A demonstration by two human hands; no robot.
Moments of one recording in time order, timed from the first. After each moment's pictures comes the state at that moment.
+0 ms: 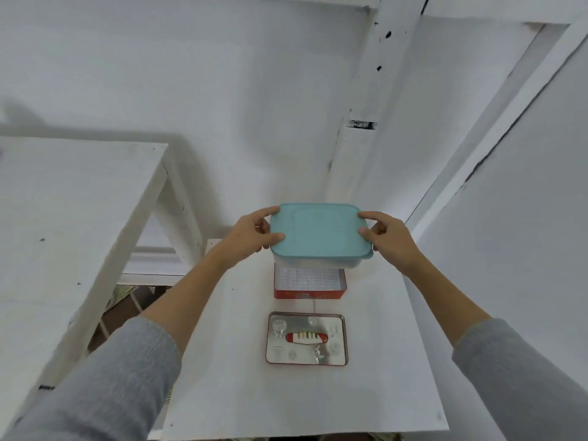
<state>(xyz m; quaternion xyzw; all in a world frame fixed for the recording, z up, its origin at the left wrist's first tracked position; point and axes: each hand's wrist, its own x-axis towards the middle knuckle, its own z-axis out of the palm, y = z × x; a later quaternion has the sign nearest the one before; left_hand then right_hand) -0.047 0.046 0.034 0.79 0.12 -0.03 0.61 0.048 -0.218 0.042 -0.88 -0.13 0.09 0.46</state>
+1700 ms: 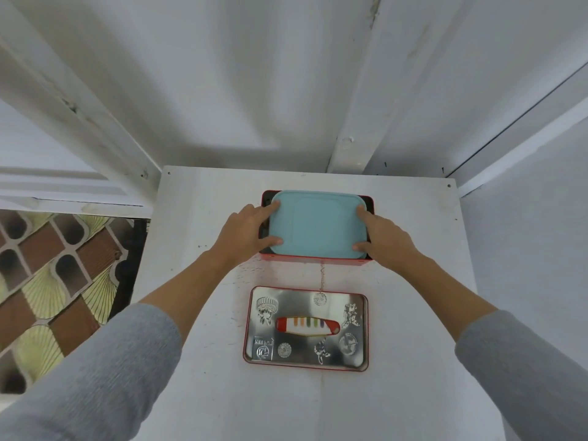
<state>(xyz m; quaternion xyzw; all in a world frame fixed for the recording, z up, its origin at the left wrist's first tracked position) 0.028 0.047 -0.247 0.96 0.08 -0.09 0.25 0.128 -0.198 -0.213 -0.93 -0.22 0.29 0.09</state>
